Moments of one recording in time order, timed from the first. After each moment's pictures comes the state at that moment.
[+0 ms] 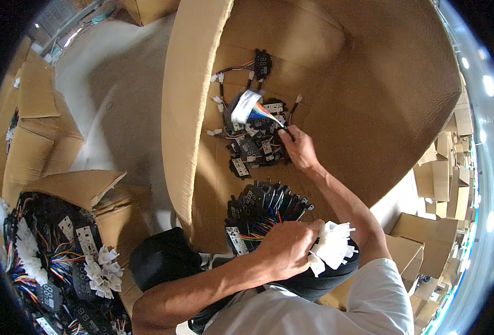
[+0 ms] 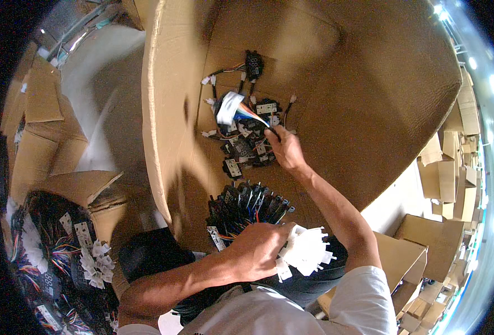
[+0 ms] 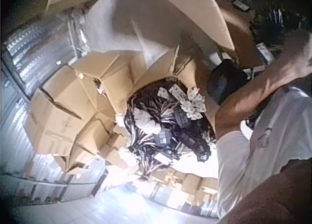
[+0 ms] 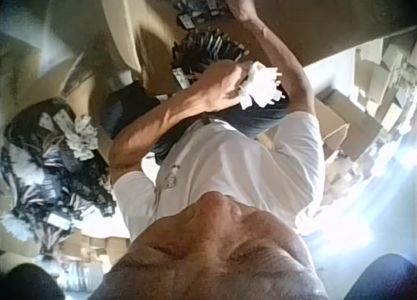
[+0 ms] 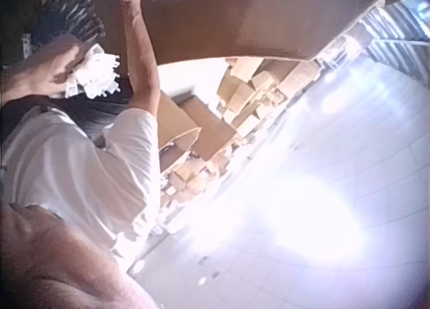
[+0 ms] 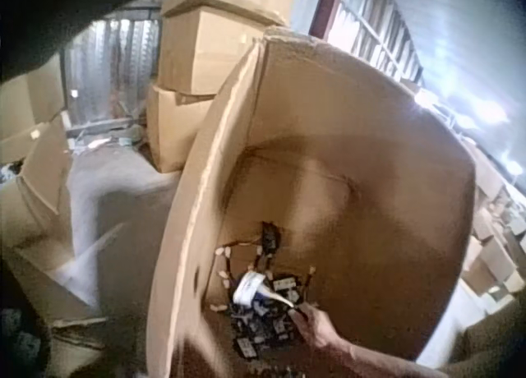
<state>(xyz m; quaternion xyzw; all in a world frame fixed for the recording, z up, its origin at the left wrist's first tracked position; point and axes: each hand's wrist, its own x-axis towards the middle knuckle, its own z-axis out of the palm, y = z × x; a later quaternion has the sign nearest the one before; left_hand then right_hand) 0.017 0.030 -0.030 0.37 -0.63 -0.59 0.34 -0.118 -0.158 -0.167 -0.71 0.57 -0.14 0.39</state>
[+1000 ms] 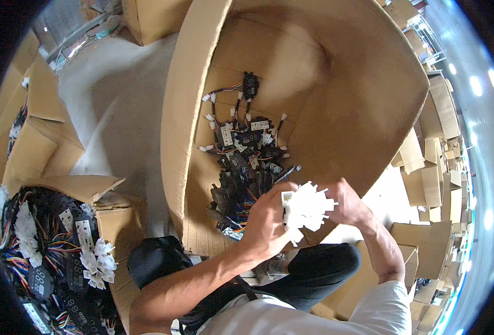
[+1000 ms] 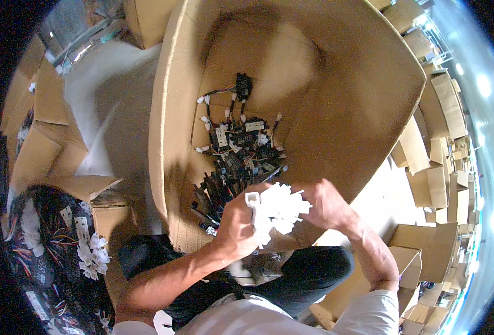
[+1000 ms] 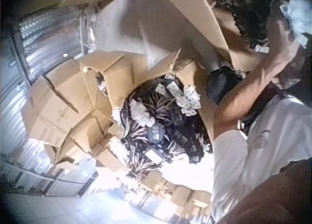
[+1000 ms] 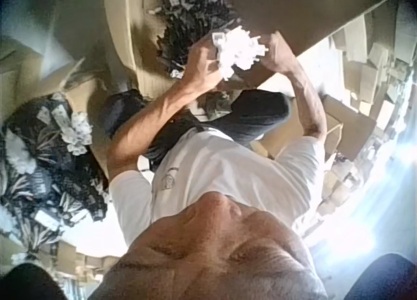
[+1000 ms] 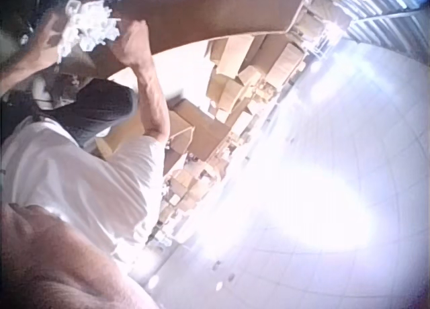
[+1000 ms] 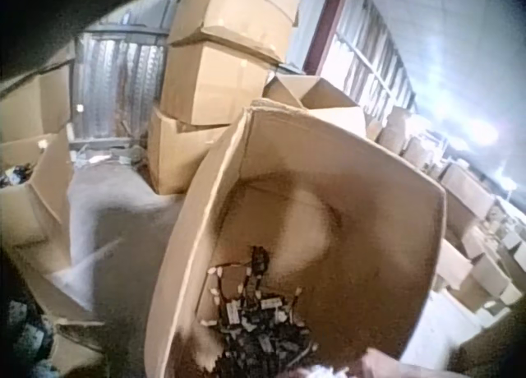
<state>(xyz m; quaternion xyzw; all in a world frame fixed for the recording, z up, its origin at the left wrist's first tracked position) -0.007 0.022 -0.032 0.41 -0.47 -0.48 0.62 -0.195 -0.071 0.042 -0.87 0.37 0.01 0.33</state>
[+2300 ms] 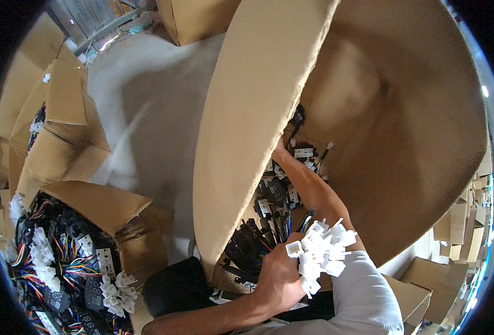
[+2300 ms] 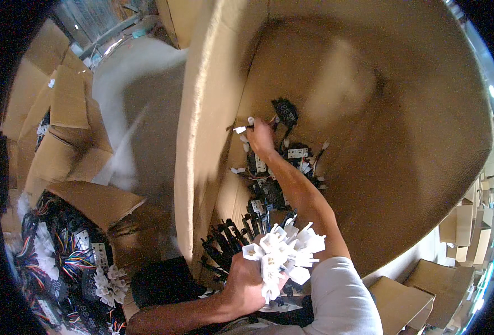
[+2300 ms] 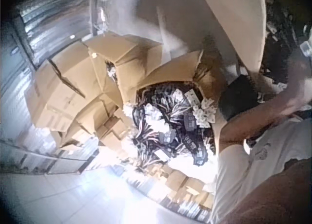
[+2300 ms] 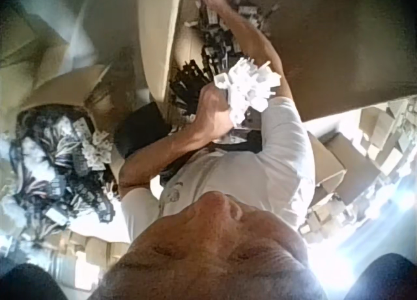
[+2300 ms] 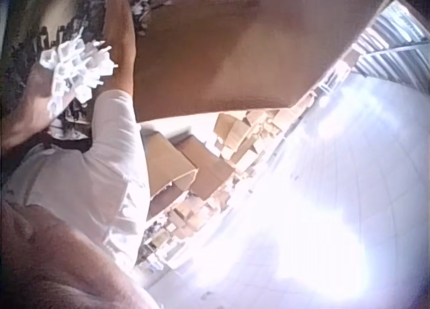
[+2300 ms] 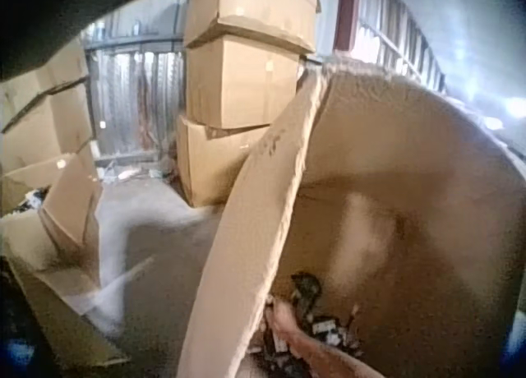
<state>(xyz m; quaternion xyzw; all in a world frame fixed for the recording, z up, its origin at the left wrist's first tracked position) 0.042 -0.002 -0.023 0.53 -0.48 -0.46 0.52 0.031 -0.343 -0.389 -0.68 0.45 -0.37 0.45</state>
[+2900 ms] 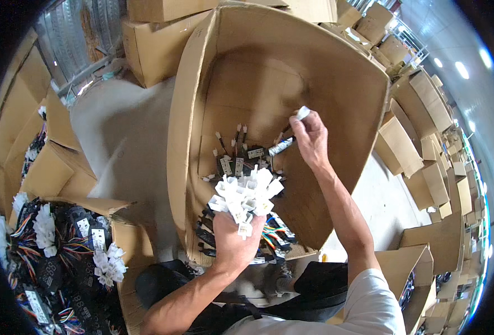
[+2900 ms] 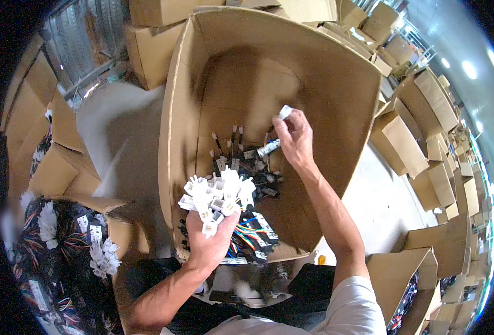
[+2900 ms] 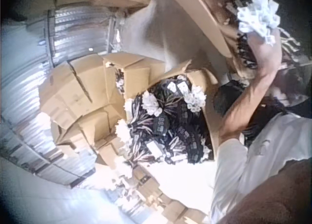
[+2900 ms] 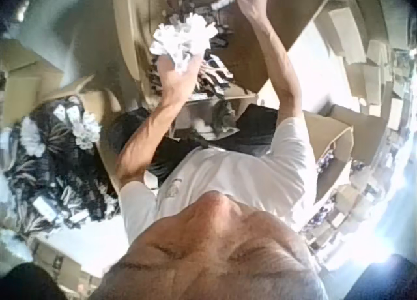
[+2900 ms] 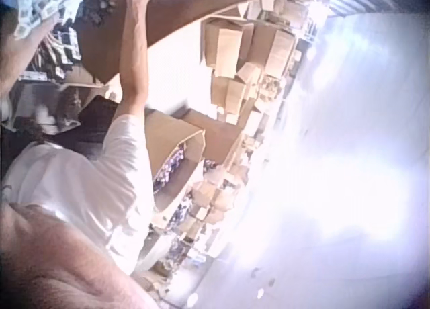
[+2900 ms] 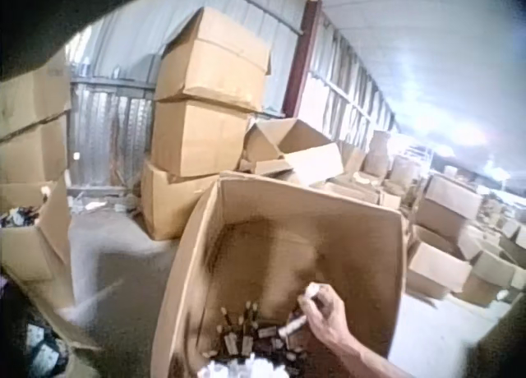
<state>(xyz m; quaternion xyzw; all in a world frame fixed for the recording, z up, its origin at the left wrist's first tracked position) 0.018 0.054 0.014 0.49 -0.41 -0.39 0.67 -0.145 -0.184 -0.007 -0.72 0.38 -0.53 0.23</state>
